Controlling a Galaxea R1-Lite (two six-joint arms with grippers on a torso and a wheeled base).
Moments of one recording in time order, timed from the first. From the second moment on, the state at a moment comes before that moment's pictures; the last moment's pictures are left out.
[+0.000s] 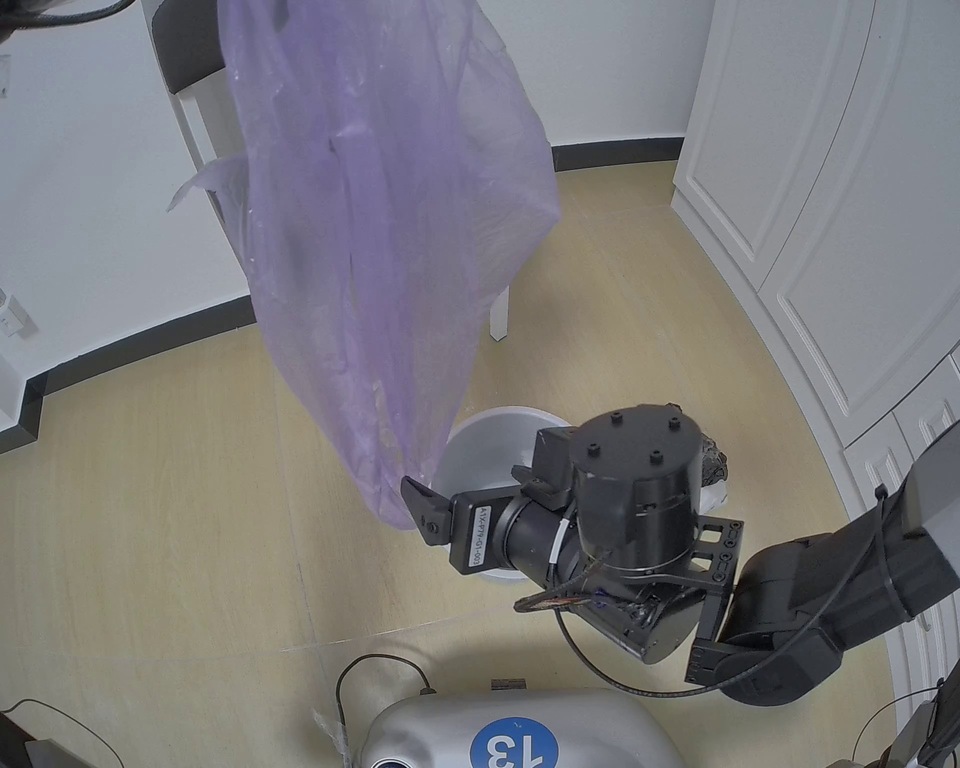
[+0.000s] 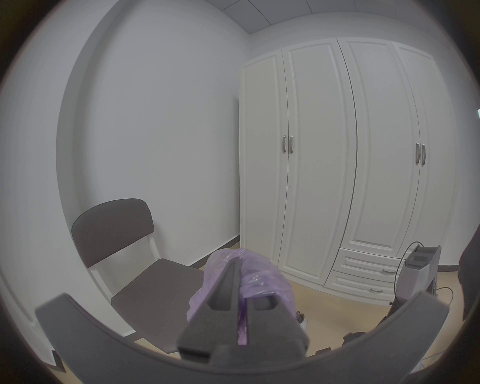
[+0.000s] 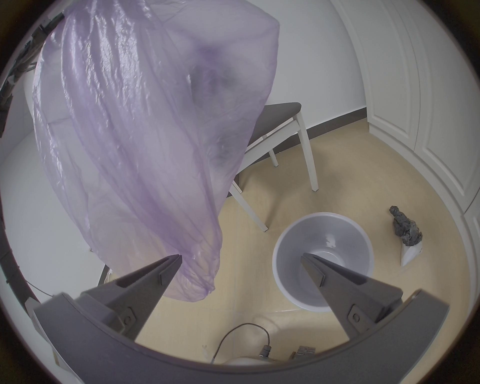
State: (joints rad) left arm -0.87 1.47 -2.00 0.34 0.21 0.36; right arm 0.97 1.95 -0.96 -0.77 -0.38 0.42
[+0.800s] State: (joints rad) left arm -0.87 1.47 -2.00 0.34 0.21 0.36; right arm 1.03 1.96 -1.10 -0.71 -0.39 0.42
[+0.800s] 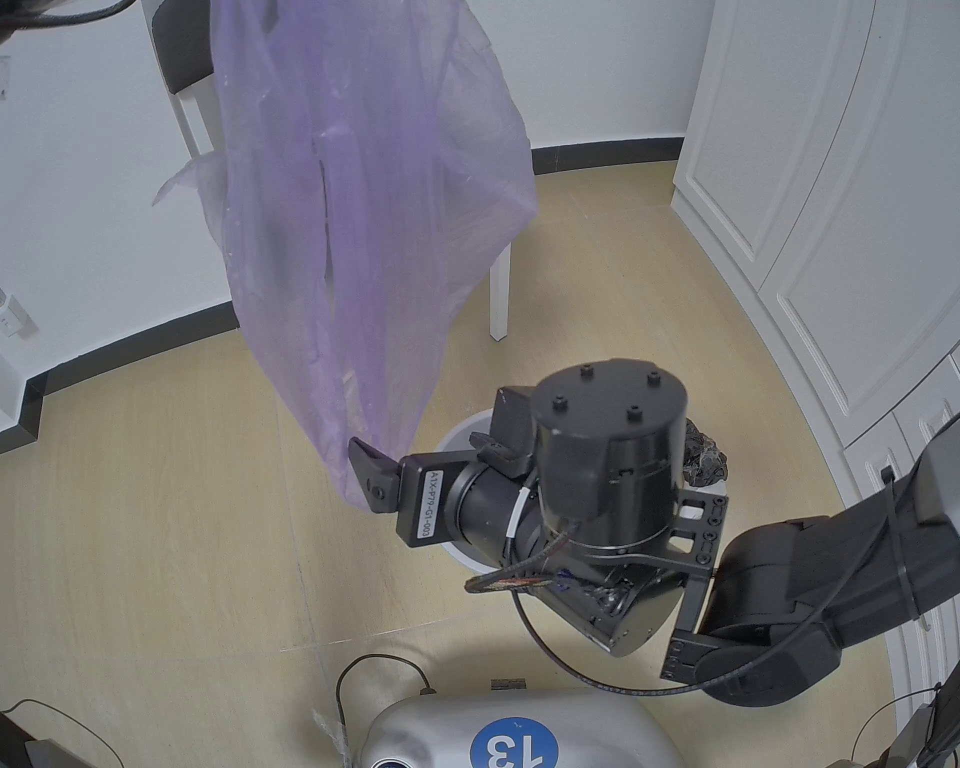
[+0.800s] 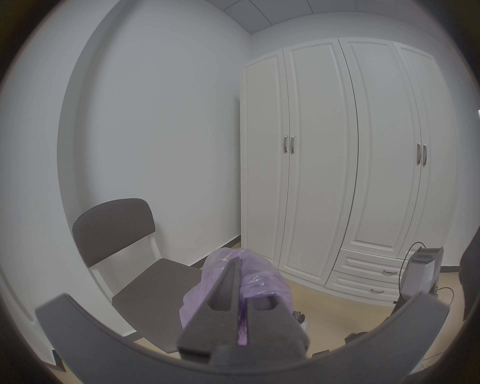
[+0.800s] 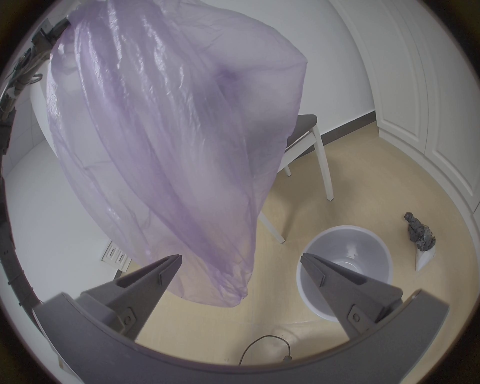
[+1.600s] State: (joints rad) left arm -0.86 1.47 -2.00 0.31 0.21 0.36; right arm 0.99 2.14 -1.30 -0.61 -0.45 0.43
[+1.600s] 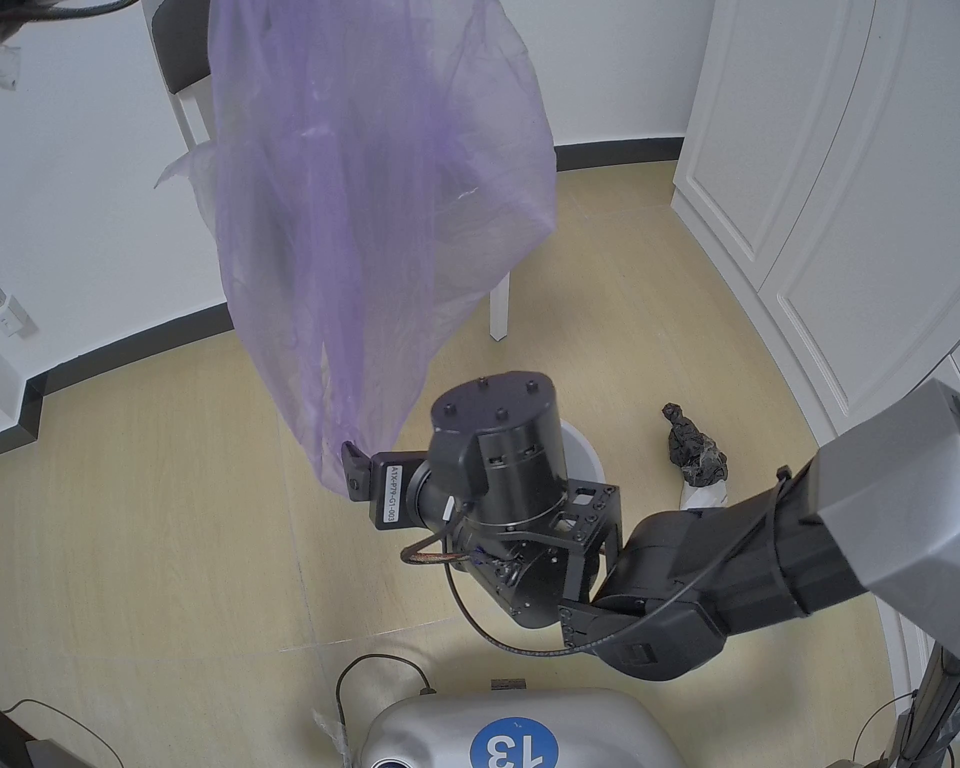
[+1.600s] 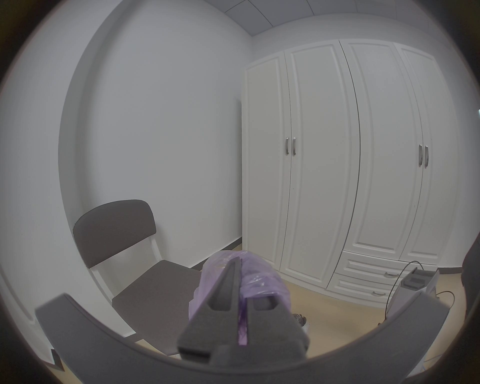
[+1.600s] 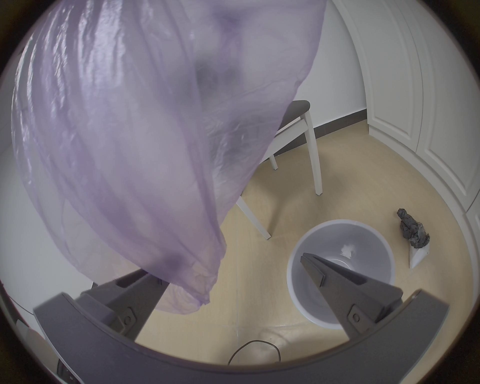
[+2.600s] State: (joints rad) left arm -0.72 1.45 -1.98 0.42 0.19 0.33; right arm 0.94 1.98 -1.12 -0.56 -0.44 0.41
